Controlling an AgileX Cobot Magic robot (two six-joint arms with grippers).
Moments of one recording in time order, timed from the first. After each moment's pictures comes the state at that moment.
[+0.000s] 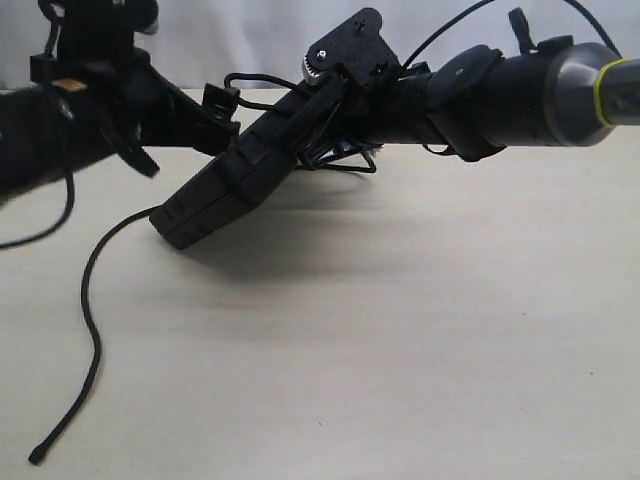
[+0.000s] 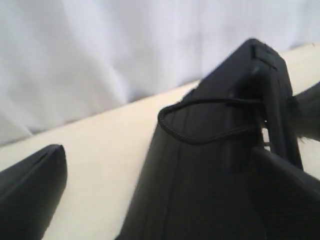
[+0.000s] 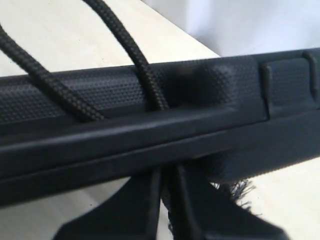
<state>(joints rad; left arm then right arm) -0.44 1.48 -0.79 -0.91 -0.35 0.90 0.47 1.93 -1.26 1.03 0.01 -1.30</state>
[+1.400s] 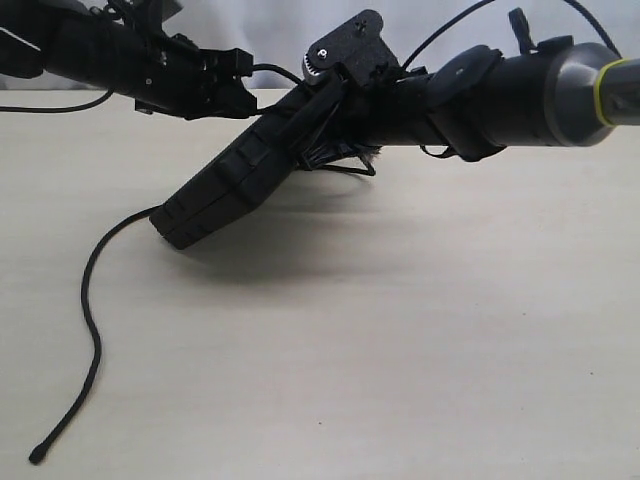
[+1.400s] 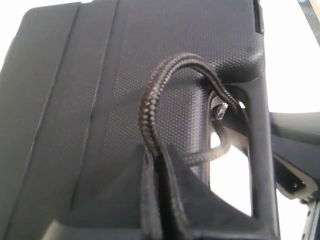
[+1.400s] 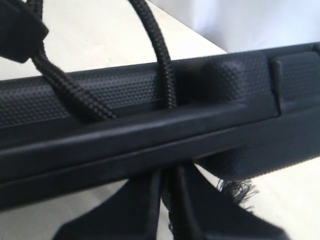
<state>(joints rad) -0.08 1.94 -1.36 -1.15 0.66 0.81 0.47 1.93 -1.26 1.03 0.03 -1.27</state>
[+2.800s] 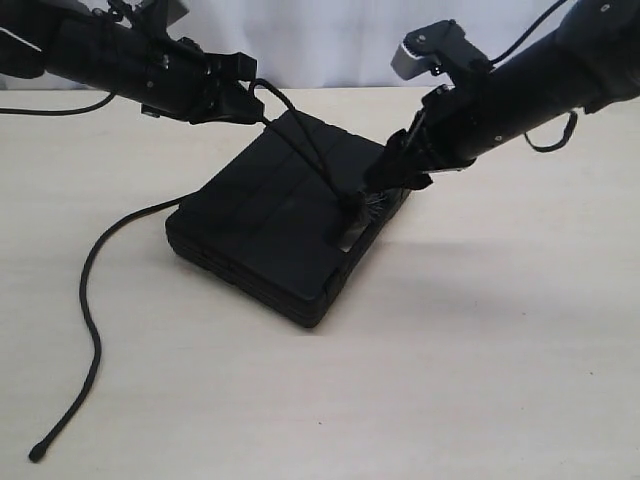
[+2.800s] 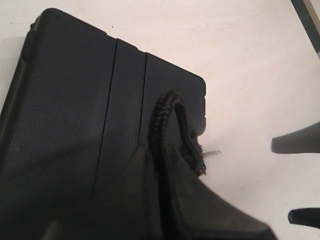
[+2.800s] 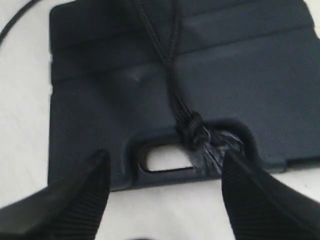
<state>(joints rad) -0.08 1.94 -1.36 -1.16 0.72 0.84 0.21 1.78 -1.23 0.77 0.75 -1.02</state>
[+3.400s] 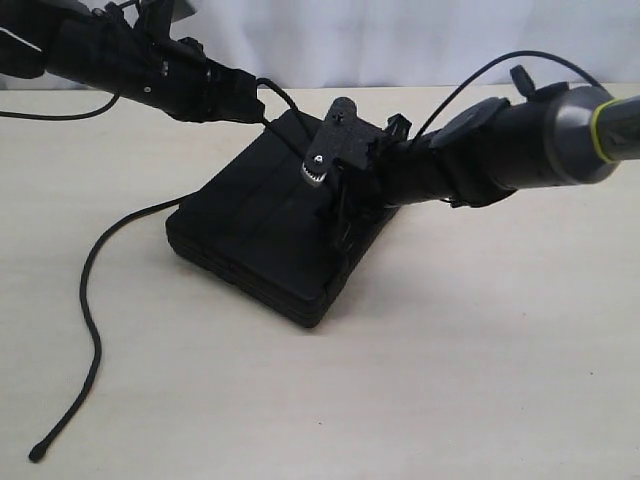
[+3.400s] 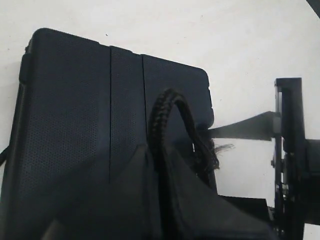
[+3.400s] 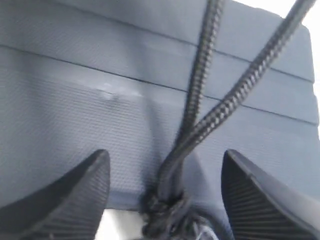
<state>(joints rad) -0.08 1.94 -1.36 -1.16 0.72 1.02 0.46 1.95 -1.12 1.20 0.14 -1.84</state>
